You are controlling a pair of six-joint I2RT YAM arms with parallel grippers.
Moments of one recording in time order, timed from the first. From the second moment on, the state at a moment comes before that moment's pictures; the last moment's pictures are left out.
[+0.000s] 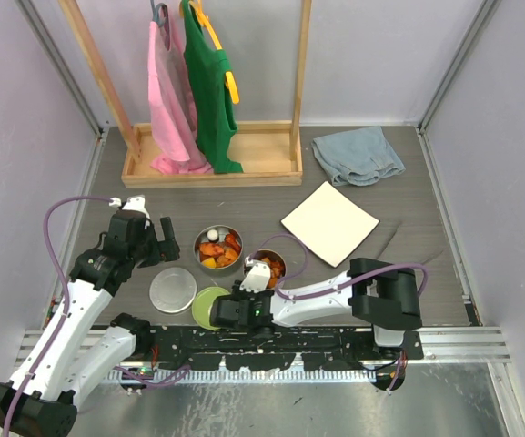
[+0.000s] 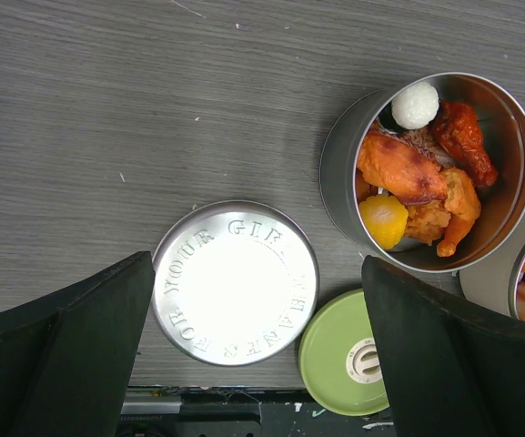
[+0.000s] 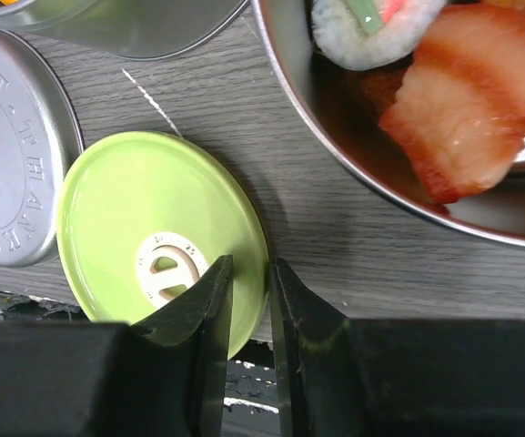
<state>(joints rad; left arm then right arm) -0.31 0.76 0.77 -0.83 -0.15 -0.44 1.48 1.76 0.99 -0.38 0.61 1.56</state>
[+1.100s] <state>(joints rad) -0.31 0.73 0.77 -0.83 -0.15 -0.44 1.48 1.43 0.82 -0.17 0.55 1.14</state>
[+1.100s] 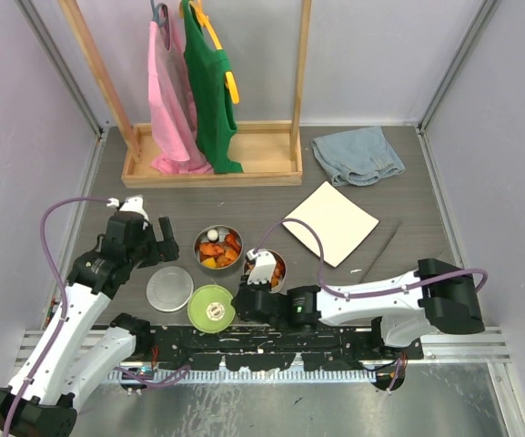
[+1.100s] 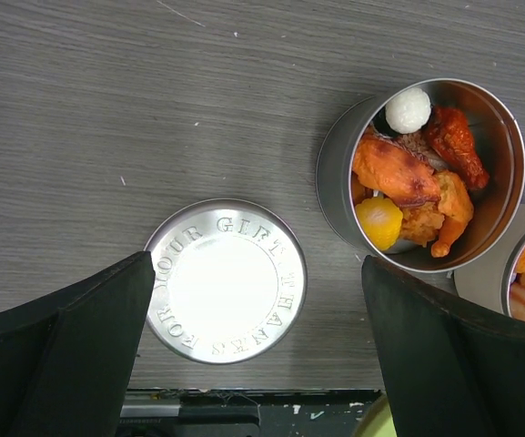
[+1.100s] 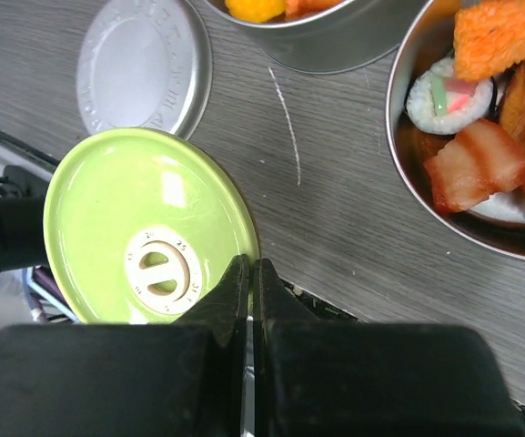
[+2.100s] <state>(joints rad) -0.58 0.91 1.04 -0.81 0.23 -0.67 1.09 0.92 0.85 -0.64 0.45 0.92</state>
